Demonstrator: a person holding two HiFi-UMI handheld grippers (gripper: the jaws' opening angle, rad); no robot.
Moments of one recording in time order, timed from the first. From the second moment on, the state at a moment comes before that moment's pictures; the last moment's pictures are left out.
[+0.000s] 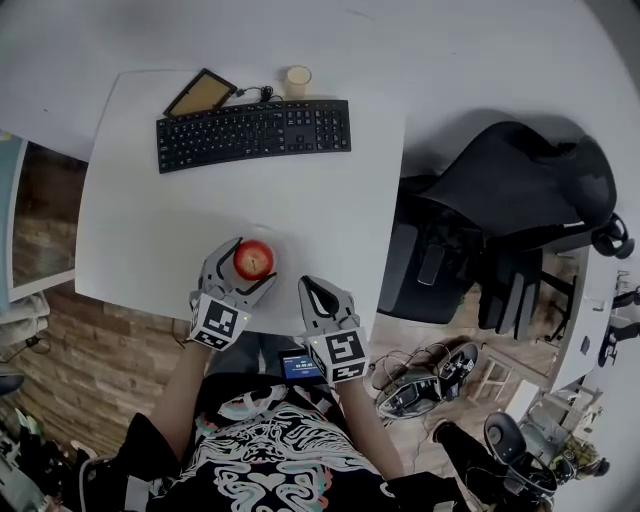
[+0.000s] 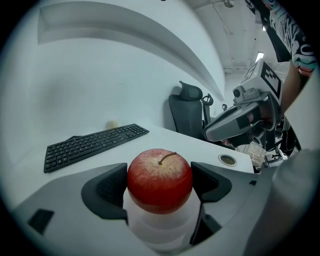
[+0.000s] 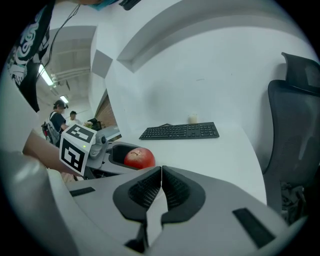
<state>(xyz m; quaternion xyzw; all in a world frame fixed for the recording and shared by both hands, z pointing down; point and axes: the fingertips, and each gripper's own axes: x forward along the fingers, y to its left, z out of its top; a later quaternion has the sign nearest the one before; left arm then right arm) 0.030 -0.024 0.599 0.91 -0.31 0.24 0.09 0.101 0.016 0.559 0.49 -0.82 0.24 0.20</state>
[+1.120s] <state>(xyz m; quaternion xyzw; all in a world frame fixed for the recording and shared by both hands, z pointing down) 0.028 -0.009 0.627 0.91 -0.29 0.27 0.11 0.092 0.019 0.567 0.48 -0.82 0.25 0.20</state>
